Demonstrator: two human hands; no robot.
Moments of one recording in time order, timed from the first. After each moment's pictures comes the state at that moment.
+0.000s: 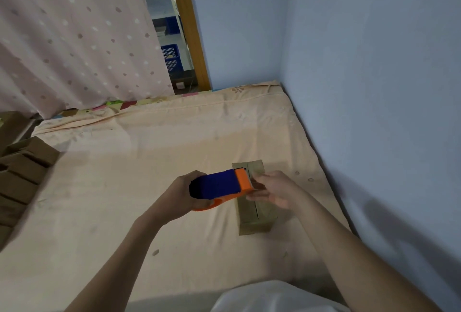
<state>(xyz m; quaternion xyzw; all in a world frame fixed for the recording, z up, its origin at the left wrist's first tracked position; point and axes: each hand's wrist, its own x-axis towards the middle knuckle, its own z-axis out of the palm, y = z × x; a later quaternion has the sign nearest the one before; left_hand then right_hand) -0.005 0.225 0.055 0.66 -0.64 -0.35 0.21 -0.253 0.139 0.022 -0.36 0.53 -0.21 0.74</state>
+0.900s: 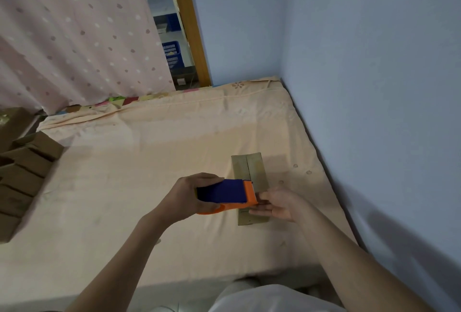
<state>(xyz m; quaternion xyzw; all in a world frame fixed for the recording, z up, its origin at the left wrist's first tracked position) -0.024 0.252 0.057 0.61 -0.67 -0.35 0.25 -0.270 0.175 -0.006 -0.27 0.56 -0.16 0.77</state>
